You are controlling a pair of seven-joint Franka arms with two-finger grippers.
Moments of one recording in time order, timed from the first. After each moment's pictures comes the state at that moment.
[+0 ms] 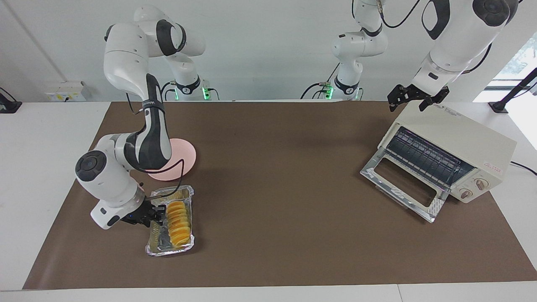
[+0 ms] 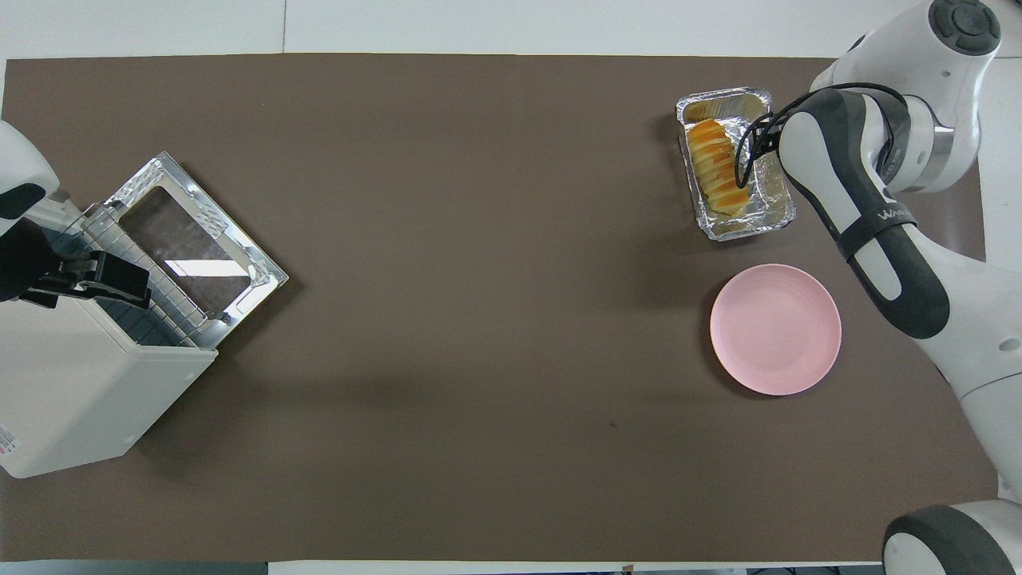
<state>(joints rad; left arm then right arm) 0.03 -0.05 -0.13 -1.66 0.02 1.45 -0.01 -0.06 0.70 0.07 -1.28 0.01 1.98 -0.11</state>
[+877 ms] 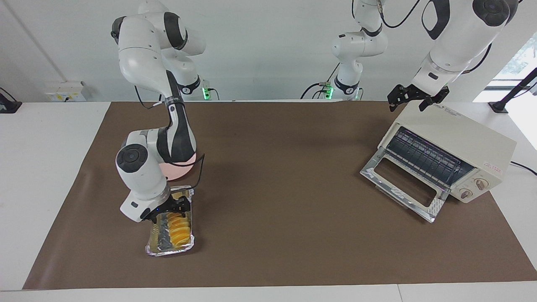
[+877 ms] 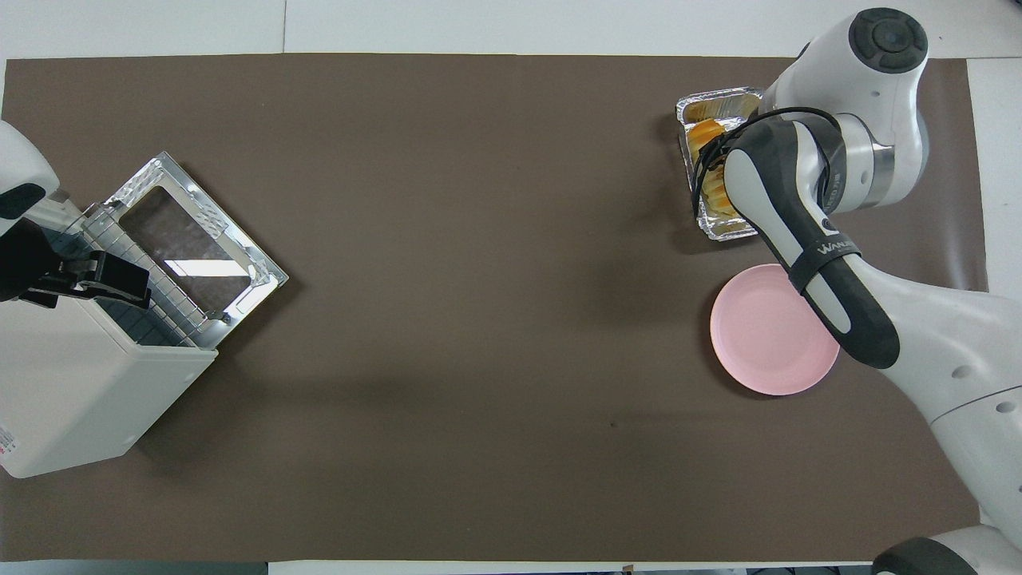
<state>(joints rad) 0.03 -0.05 -0.13 -1.66 0.02 1.45 -0.01 0.02 0.64 0.07 -1.47 -0.10 2.16 -0.07</state>
